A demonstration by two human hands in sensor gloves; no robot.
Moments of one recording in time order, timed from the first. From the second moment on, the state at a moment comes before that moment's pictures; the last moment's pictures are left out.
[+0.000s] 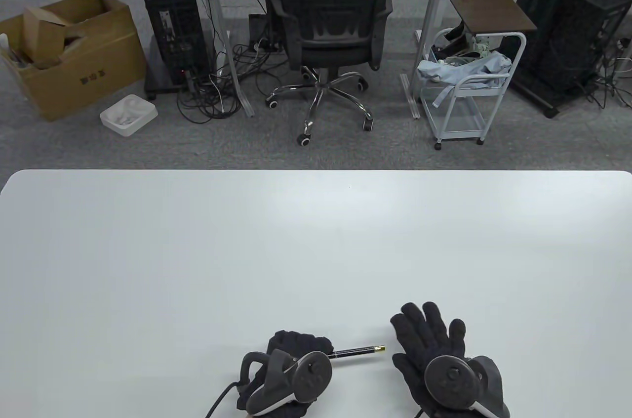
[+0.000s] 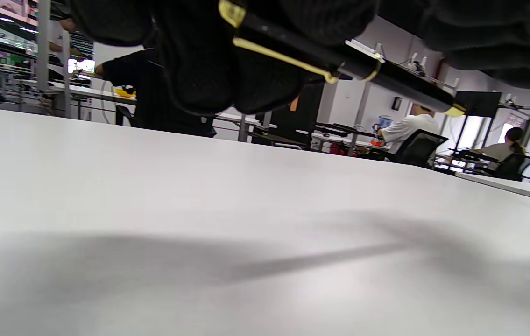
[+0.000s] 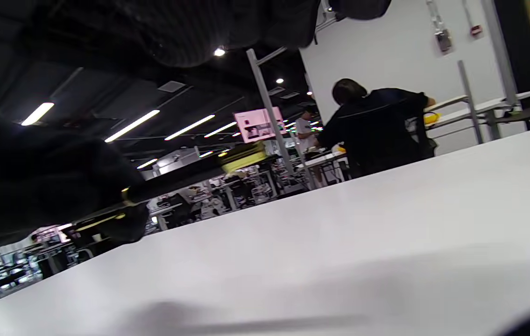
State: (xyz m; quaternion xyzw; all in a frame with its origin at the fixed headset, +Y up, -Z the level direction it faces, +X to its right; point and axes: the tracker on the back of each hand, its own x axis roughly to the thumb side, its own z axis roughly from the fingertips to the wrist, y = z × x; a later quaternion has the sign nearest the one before) left_hand -0.056 -0.712 -0.241 0.00 -0.22 0.09 0.97; right_hand 0.160 -0.701 -0.231 0.21 -0.06 0.95 0.20
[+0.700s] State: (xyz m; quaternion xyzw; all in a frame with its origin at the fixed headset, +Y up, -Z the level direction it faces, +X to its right) left_hand -0.032 -0.711 -0.226 -0.09 -0.28 0.07 0.95; right_hand 0.126 -0.725 -0.223 0.31 0.01 0.94 0.13
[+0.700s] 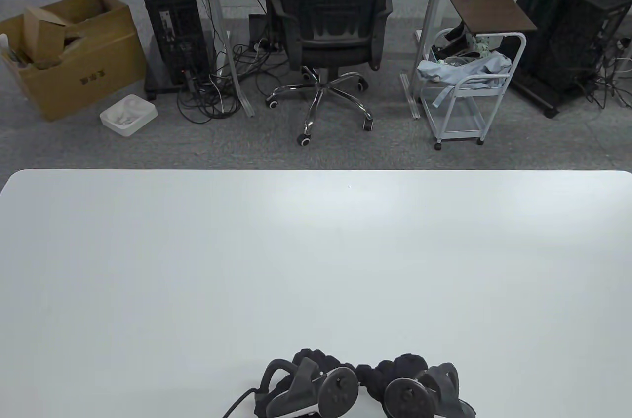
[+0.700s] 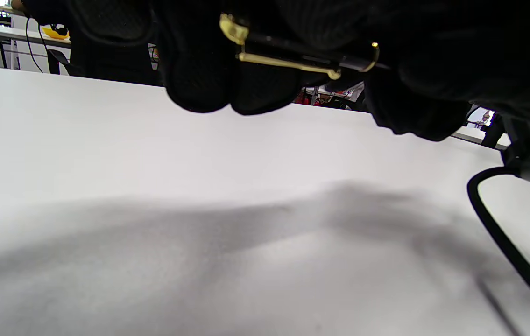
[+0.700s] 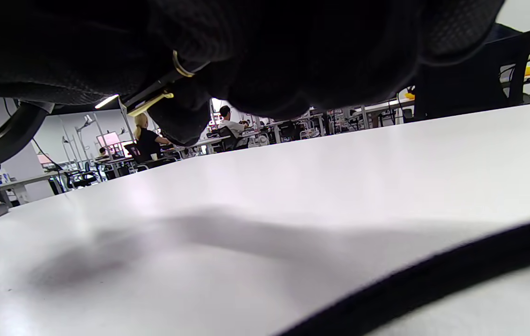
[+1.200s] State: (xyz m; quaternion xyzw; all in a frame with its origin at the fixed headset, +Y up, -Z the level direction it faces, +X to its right) left_hand -0.034 -0.703 -0.228 -0.02 -0.25 0.04 0.97; right_hand 0.139 -0.712 -0.222 0.25 -0.04 0.96 0.08
